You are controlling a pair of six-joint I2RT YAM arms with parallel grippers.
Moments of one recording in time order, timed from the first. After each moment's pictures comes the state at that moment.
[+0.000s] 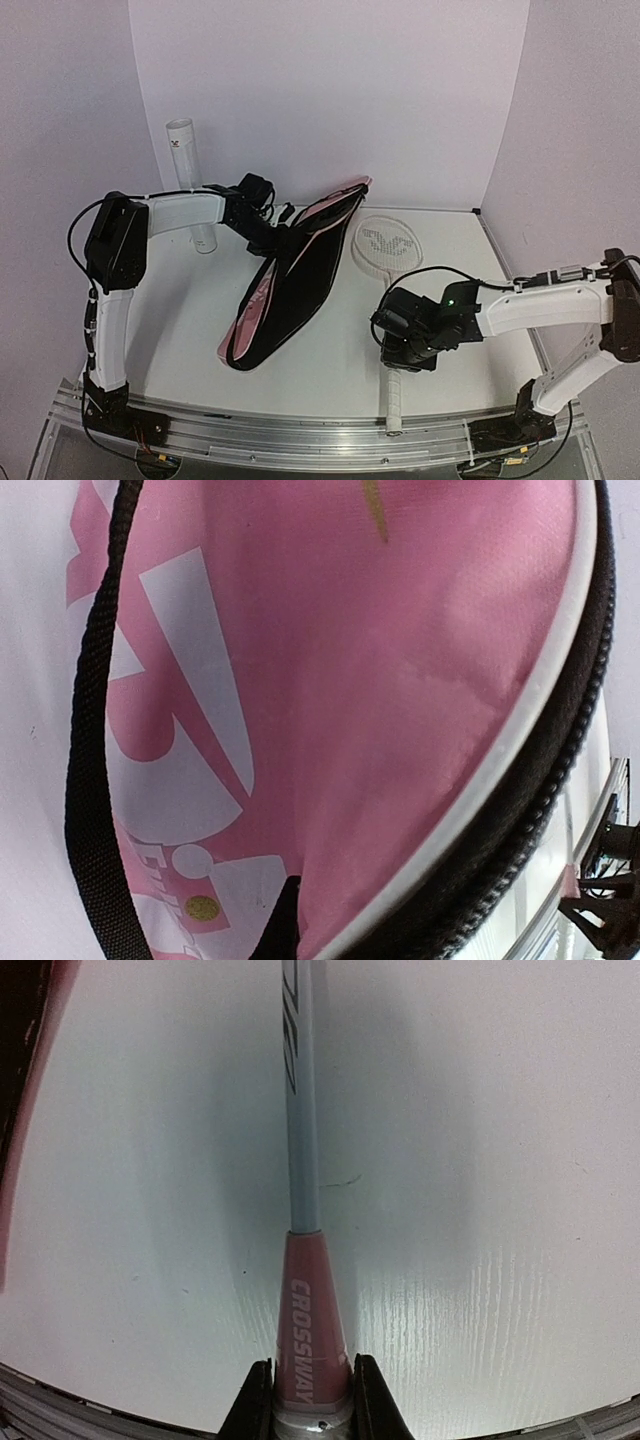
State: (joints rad) left arm -0.55 2.15 1.75 -0.60 0.42 -0.27; right arm 1.10 1.50 0.91 -0.69 0.21 1.25
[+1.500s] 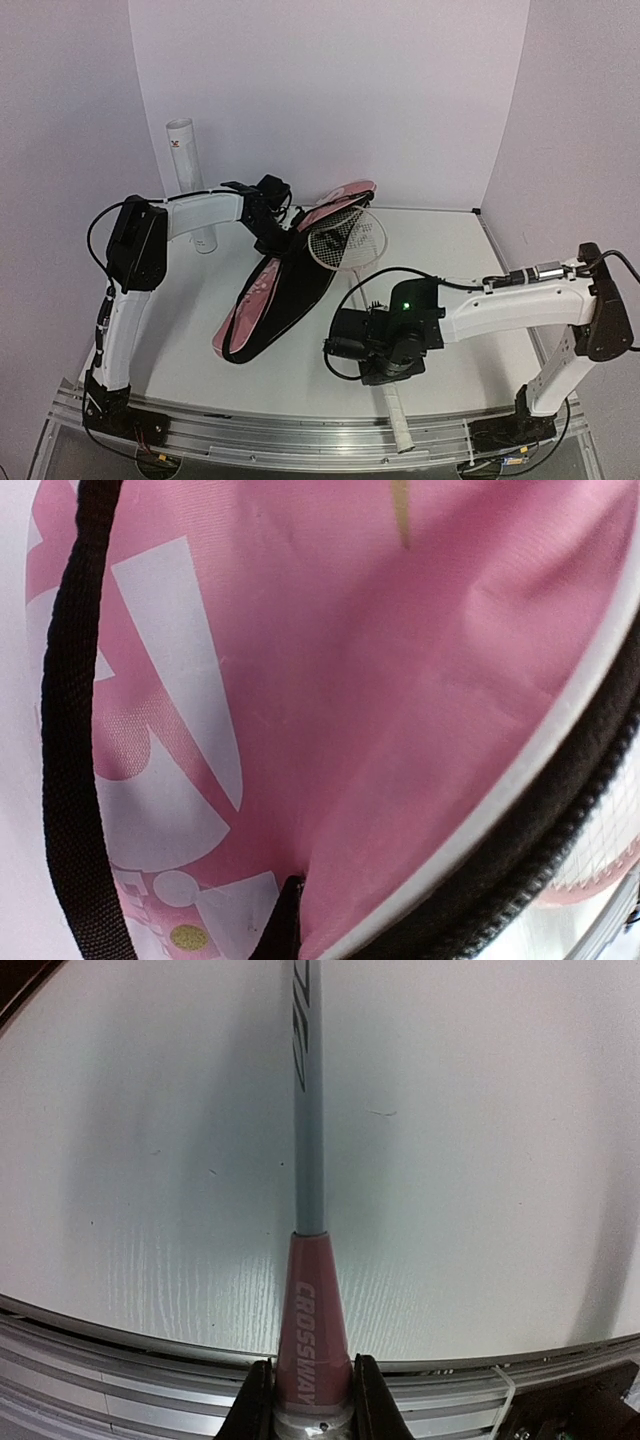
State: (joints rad) left arm -0.60 2.29 1.96 -0.75 0.27 -0.20; right arm 1.34 1.69 1.27 -1.12 0.34 1.17
